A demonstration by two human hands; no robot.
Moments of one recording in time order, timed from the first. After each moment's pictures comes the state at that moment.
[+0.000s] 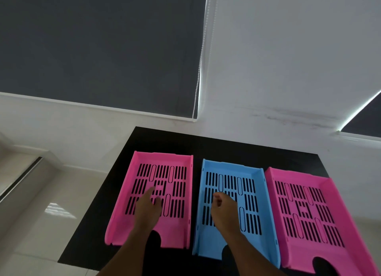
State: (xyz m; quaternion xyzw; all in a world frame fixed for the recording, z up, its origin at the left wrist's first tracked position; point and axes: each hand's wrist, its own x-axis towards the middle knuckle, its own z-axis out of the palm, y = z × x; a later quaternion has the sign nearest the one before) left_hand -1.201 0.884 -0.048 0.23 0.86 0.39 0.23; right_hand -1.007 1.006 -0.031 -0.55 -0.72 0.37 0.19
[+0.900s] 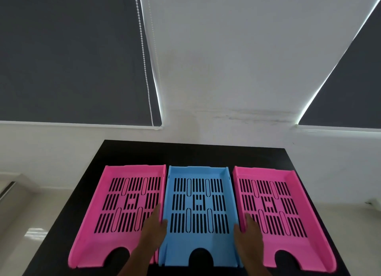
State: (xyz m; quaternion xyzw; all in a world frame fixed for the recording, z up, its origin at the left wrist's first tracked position) left_hand -1.084 0.943 -0.056 0.31 0.82 0.33 0.35; right_hand -0.830 1.057 -0.101 -0.69 -0.62 0.34 0.16
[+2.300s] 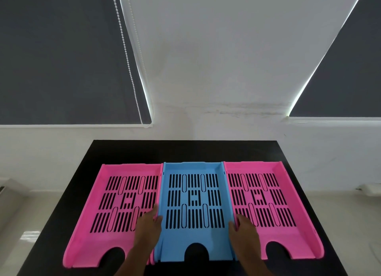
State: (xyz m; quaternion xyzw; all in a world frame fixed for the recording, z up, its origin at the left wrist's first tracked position) left_hand -1.071 0.950 -0.039 0.32 0.84 0.32 0.30; right_hand -0.820 1.052 -0.079 -0.67 -0.65 0.33 0.15
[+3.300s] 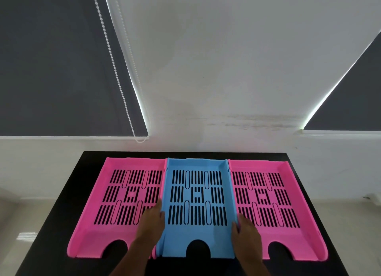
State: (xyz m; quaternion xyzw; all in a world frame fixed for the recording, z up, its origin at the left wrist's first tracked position) left_hand -1.121 1.052 -0.035 0.39 0.83 0.25 0.30; right_hand -0.858 1.140 -0.092 -0.65 -0.69 0.28 0.14
